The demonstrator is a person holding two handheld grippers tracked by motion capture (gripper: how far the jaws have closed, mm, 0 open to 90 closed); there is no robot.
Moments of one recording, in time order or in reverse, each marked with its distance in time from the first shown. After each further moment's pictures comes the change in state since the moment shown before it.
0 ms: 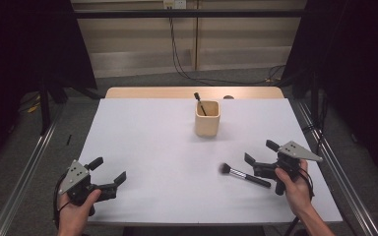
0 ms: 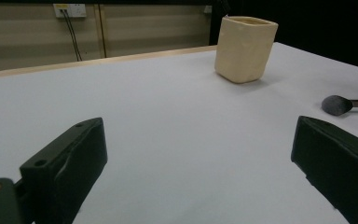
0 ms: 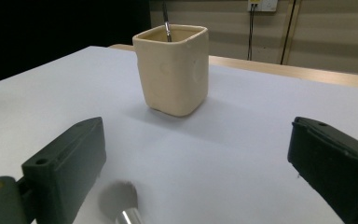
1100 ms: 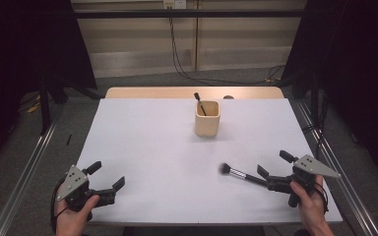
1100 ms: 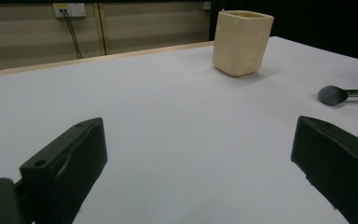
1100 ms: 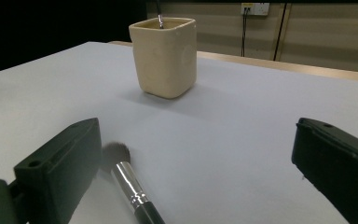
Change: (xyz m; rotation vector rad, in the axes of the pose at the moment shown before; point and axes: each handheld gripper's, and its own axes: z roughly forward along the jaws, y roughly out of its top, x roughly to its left) left arm -0.002 -0.006 -0.009 0.016 -0.005 0.017; right arm -0.009 -0.019 -0.036 -0.016 -0.012 -0.033
